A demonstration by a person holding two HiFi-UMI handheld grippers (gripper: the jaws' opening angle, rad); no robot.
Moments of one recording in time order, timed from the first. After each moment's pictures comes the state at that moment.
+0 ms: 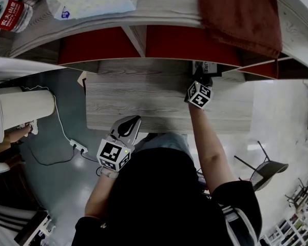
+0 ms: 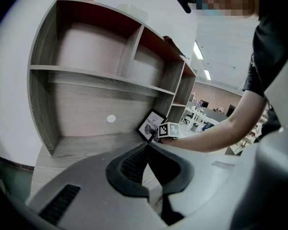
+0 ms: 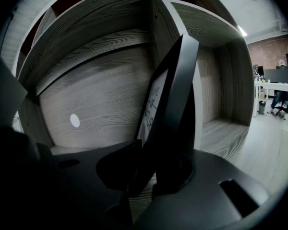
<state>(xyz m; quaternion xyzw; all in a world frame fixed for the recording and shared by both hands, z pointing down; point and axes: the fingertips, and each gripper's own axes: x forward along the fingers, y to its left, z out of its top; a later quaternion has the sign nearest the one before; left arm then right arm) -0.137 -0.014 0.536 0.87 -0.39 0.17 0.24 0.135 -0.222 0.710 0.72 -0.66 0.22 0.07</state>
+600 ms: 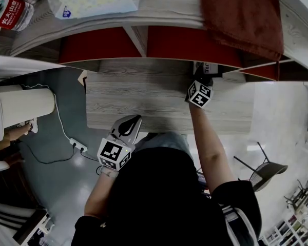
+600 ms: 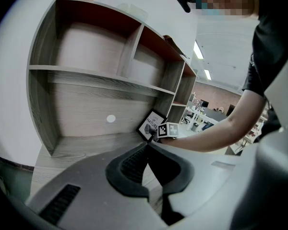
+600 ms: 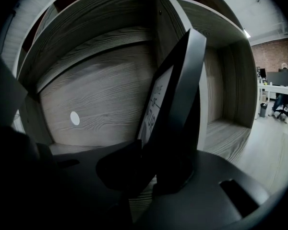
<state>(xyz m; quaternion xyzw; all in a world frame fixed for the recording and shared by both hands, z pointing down) -0.135 -0.015 0.537 0.87 -0.39 0.17 0.24 0.133 -0.226 0.713 0.71 -0.66 0.21 0.08</state>
